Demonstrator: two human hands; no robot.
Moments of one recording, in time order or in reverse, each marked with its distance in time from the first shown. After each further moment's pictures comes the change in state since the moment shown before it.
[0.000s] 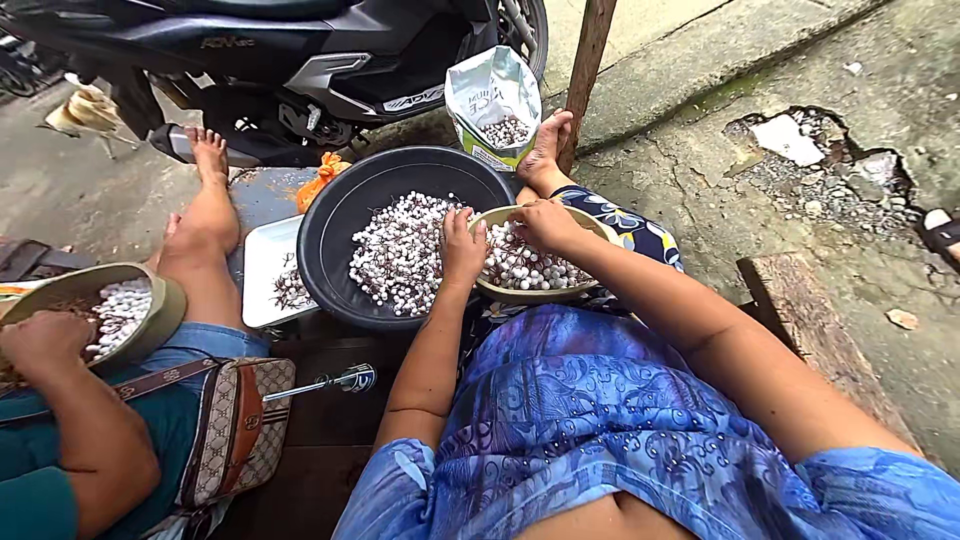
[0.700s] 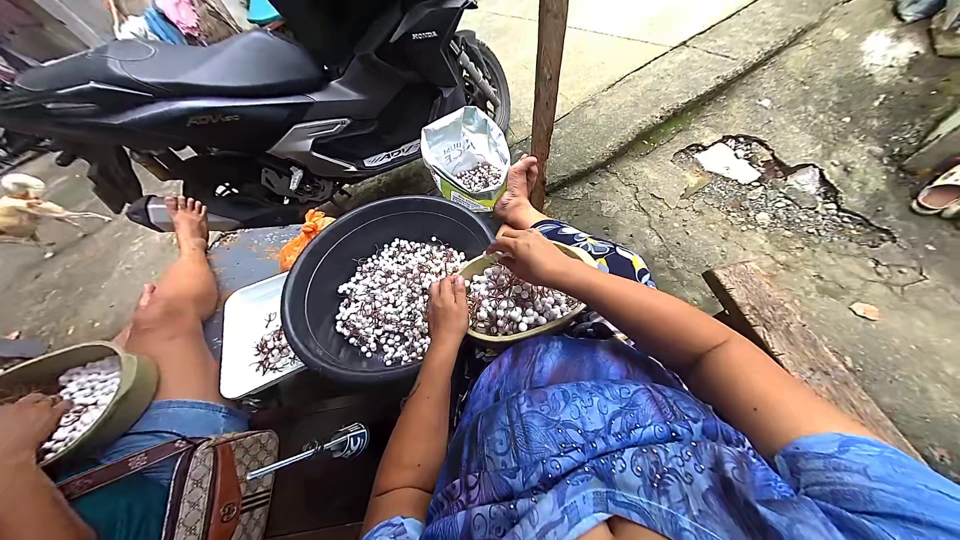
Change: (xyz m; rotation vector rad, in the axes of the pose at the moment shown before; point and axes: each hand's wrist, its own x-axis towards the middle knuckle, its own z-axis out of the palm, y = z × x) left_hand -0.030 -0.010 -0.002 0.038 -0.070 -0.083; right_hand -0.020 -0.009 -0.019 0.092 0.216 -0.163
